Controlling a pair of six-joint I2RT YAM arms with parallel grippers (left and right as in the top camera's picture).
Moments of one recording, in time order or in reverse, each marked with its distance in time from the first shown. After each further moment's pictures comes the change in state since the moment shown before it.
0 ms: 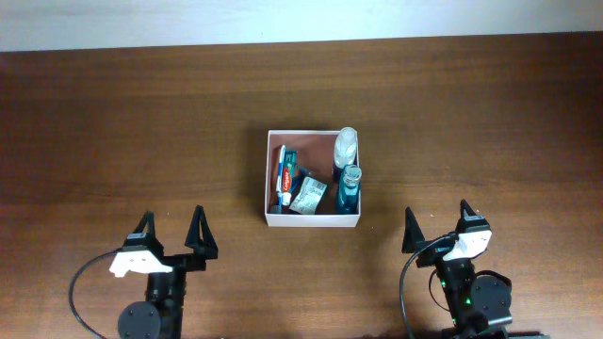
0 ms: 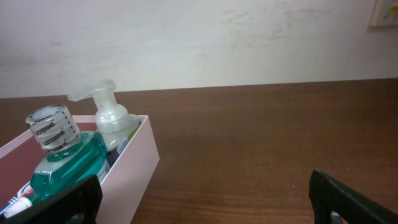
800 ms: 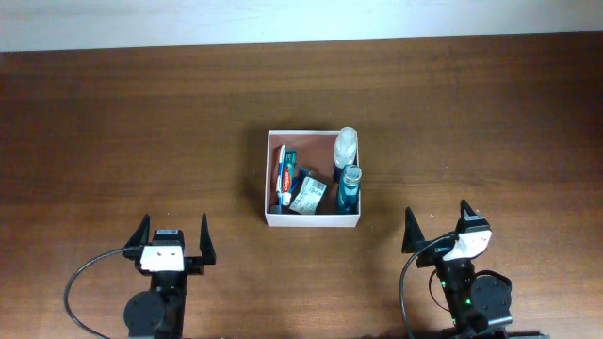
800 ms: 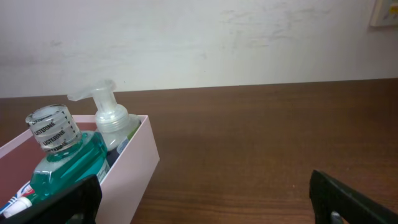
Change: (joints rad) left arm 0.064 0.000 -0.066 -0.062 0.035 0.410; right arm 0.000 0.000 0.000 0.000 0.000 0.000
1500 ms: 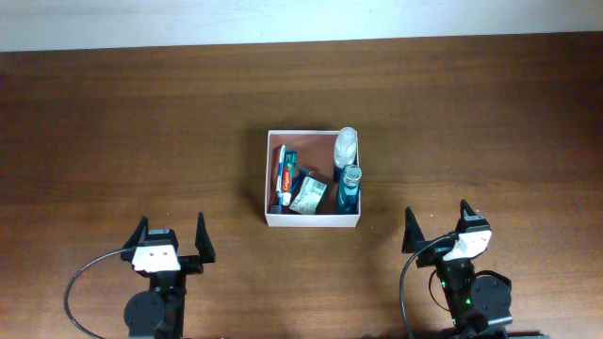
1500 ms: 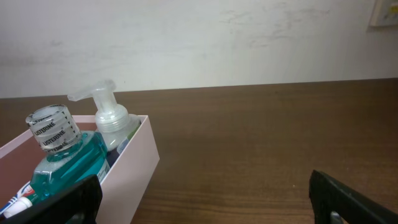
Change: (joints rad) left arm 0.000 0.000 0.000 -0.003 -0.035 -0.107; right arm 0.000 0.000 0.000 0.000 0.000 0.000
